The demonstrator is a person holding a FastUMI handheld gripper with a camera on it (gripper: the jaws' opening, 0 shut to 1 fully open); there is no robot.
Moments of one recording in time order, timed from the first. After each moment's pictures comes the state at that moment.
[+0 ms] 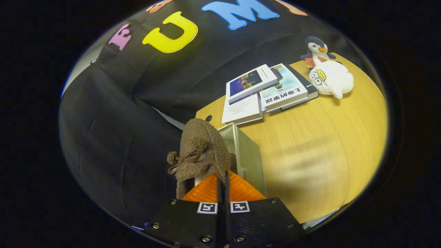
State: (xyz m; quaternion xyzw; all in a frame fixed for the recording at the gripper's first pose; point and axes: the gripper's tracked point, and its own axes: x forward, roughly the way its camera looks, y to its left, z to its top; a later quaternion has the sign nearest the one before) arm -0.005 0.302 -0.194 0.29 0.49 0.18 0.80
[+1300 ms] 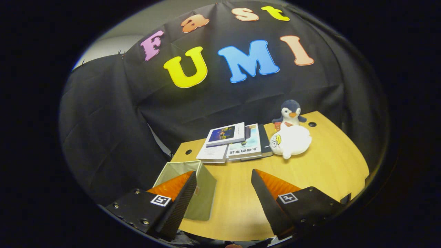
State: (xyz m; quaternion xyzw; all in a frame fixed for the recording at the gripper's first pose) arm -0.014 0.106 -0.101 0.15 0.30 0.14 0.93
